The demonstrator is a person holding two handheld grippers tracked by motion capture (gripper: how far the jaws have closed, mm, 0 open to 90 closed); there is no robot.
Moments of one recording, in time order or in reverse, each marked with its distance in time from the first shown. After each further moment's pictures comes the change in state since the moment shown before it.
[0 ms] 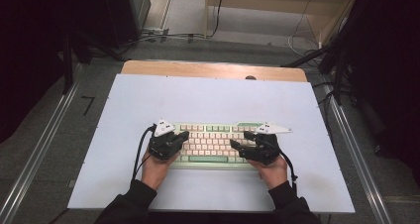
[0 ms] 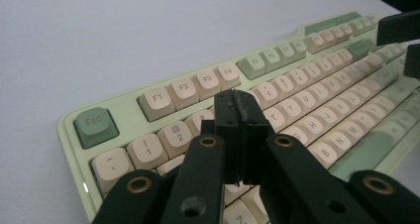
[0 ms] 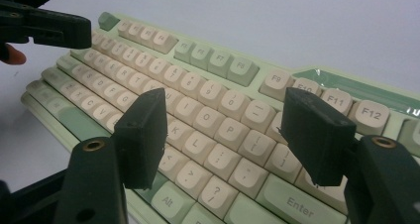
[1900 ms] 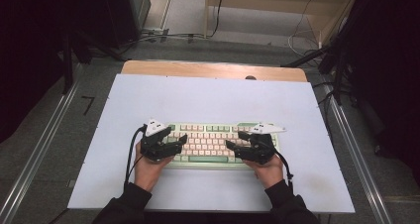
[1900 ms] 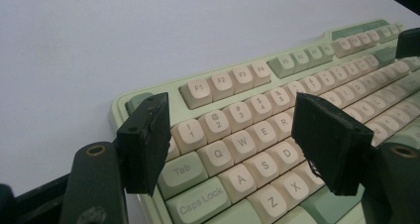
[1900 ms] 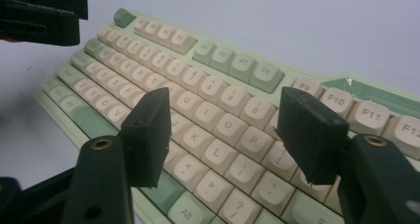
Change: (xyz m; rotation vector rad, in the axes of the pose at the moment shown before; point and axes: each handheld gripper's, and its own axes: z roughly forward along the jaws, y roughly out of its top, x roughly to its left) left arm 0.013 -0.004 -0.020 -0.018 0.076 -0.051; right arm 0.010 0.004 0.010 0.009 0.038 -0.033
